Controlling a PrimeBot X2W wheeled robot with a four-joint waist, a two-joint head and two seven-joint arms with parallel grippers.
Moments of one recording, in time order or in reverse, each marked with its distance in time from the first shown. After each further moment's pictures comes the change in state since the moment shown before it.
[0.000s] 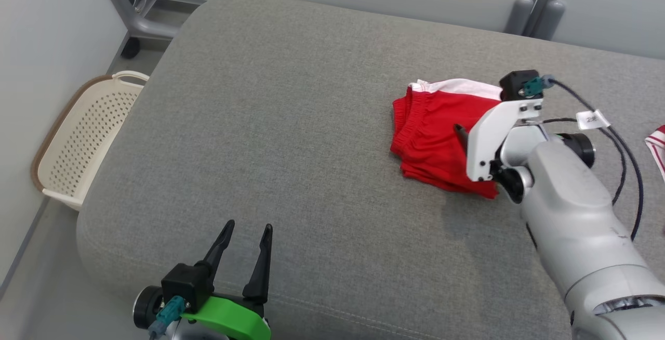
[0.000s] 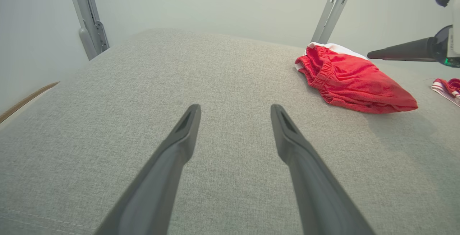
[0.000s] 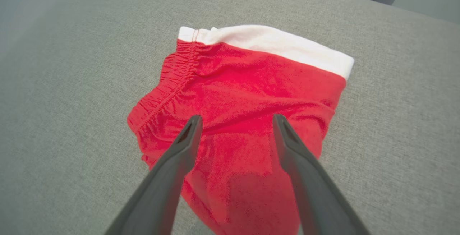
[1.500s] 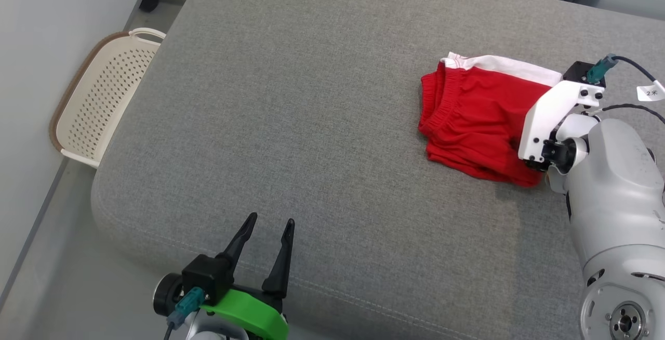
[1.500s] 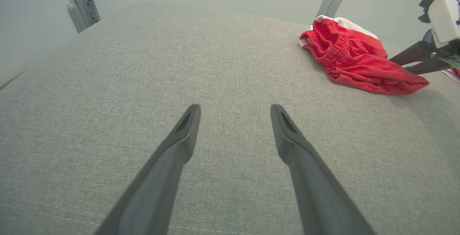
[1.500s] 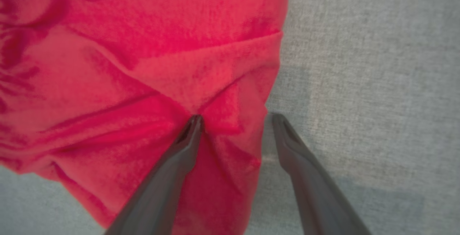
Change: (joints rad) left arm -0.032 -0.008 -0.063 0.004 -0.009 -0.009 0.000; right arm -0.085 0.001 -0.600 -0.006 -0.383 0.000 0.463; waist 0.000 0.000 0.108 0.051
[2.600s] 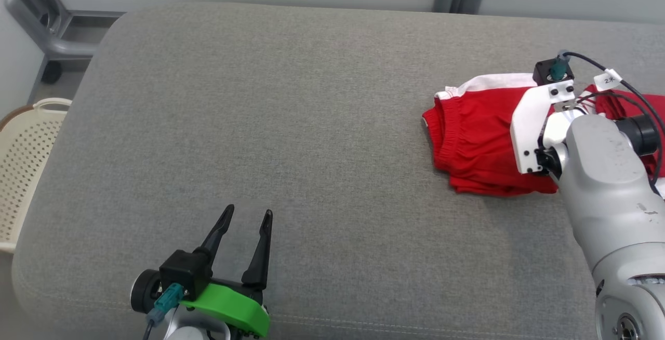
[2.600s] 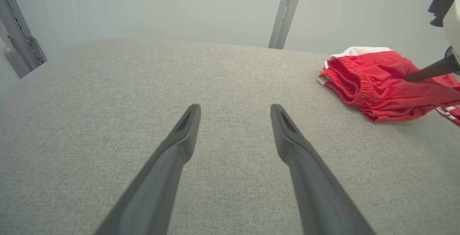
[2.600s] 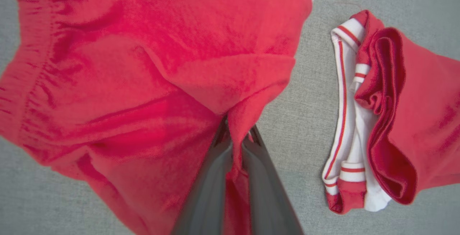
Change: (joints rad) left arm -0.007 0.030 0.043 -0.020 0.003 0.015 0.000; right arm -0.006 -0.064 0.347 0.048 -0.058 0.001 -0.057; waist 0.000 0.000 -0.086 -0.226
